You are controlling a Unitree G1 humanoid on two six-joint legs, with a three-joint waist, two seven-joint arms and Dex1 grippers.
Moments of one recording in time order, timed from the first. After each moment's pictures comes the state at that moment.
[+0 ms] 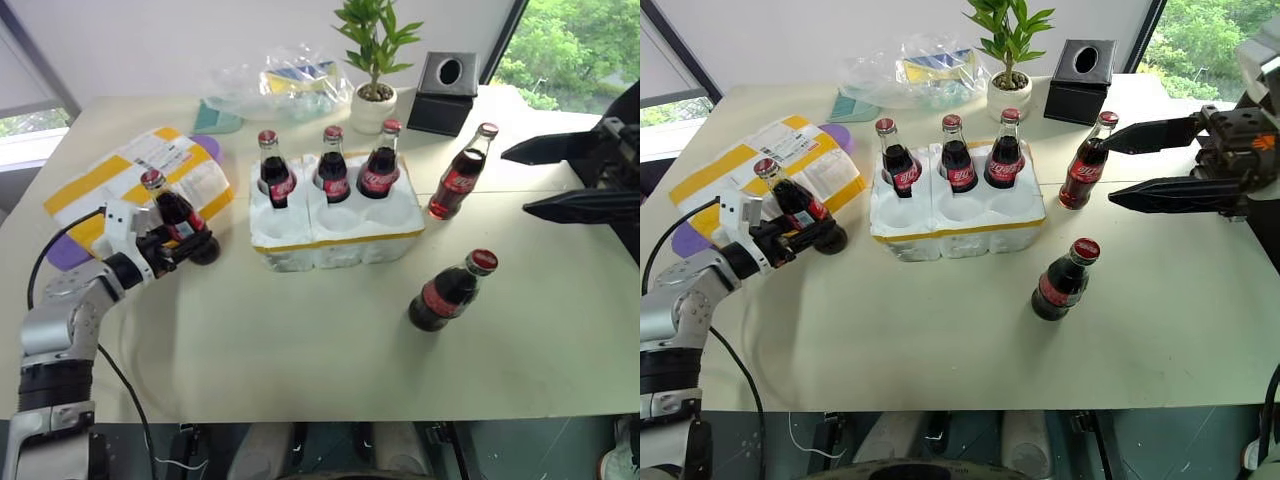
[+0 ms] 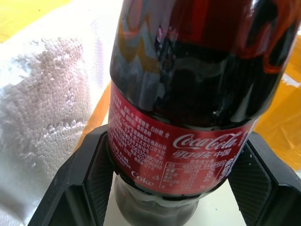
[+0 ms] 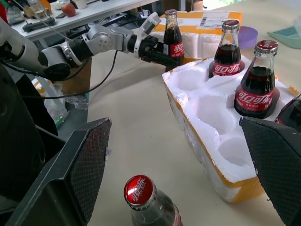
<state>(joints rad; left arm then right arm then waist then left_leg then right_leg) -0.30 0.66 0.30 0.11 -0.53 0.53 -0.78 -0.76 -1.20 -0.21 0.04 0.78 0.88 1.56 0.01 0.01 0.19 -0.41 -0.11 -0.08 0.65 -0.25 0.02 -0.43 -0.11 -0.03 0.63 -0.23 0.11</state>
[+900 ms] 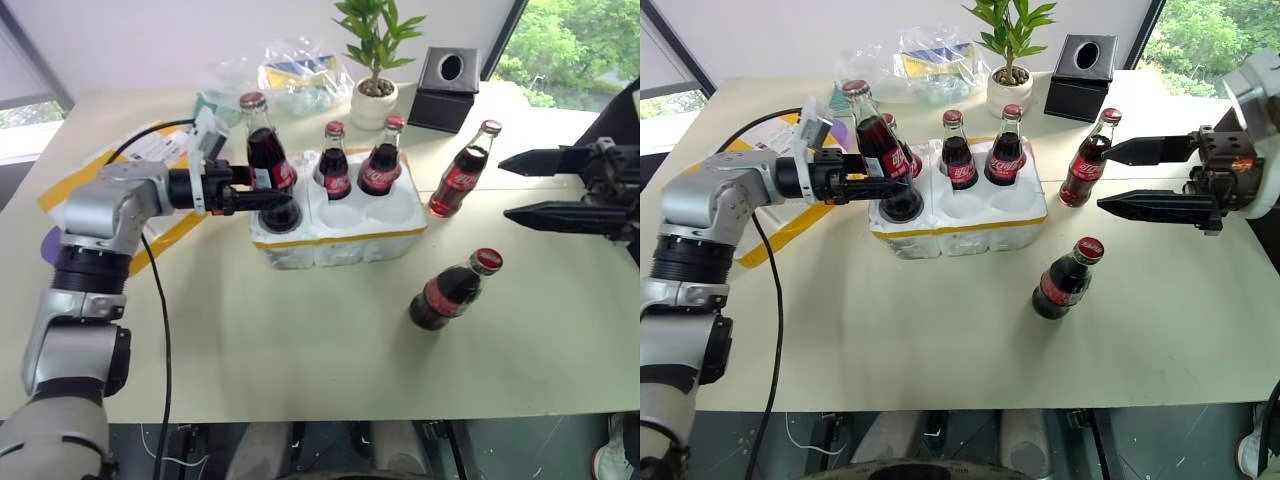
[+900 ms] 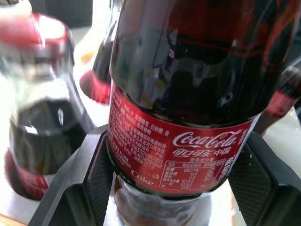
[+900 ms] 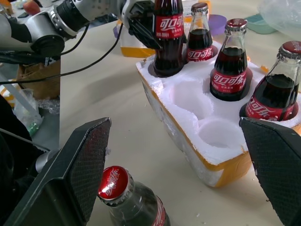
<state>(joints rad) -0.91 0.64 -0.09 0.35 -0.51 0.61 -1.21 -0.57 -1.18 -0.34 -0.06 0.81 0.88 1.39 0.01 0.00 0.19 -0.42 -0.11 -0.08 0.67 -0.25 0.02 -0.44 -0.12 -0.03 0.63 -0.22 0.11</state>
